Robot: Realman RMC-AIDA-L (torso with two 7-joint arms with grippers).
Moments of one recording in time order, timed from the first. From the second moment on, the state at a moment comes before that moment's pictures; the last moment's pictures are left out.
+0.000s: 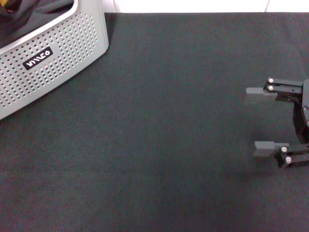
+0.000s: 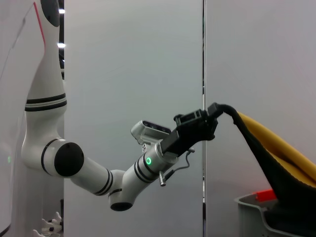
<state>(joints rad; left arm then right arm) -0.13 -2.03 0.57 0.77 0.96 2.03 -1.59 0.40 2.01 -1.05 -0.91 -1.46 -1.96 1.24</state>
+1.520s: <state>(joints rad) -0.40 -2.03 0.86 0.91 0.56 2.03 -1.81 0.53 2.03 -1.08 -0.73 -1.31 -1.82 1.15</state>
